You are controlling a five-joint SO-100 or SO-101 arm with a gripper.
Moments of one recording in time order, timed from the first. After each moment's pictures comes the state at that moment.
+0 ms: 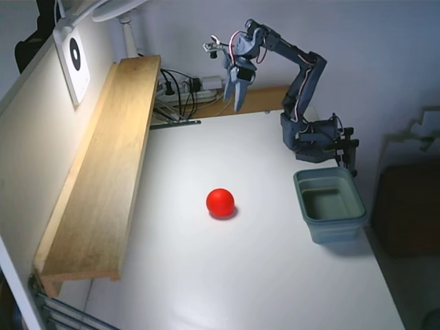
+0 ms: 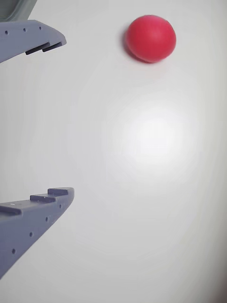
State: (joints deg) arm 10.0 117.6 75.1 99.7 -90.1
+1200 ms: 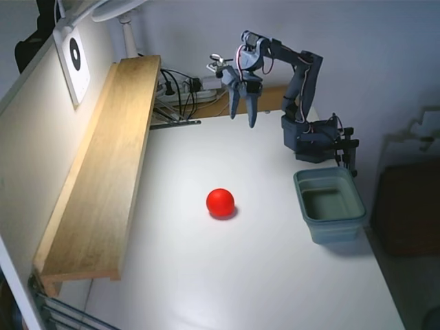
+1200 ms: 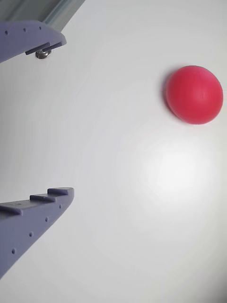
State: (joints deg) arm -2.7 109.3 73.8 99.0 -90.2
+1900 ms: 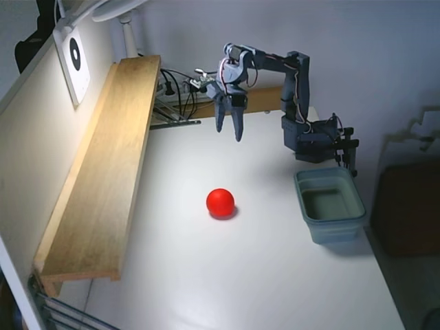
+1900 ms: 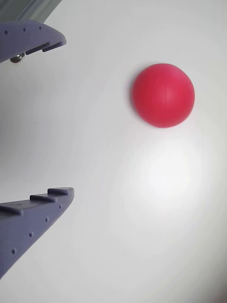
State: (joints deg) arm -5.0 93.6 63.0 94.8 -90.1
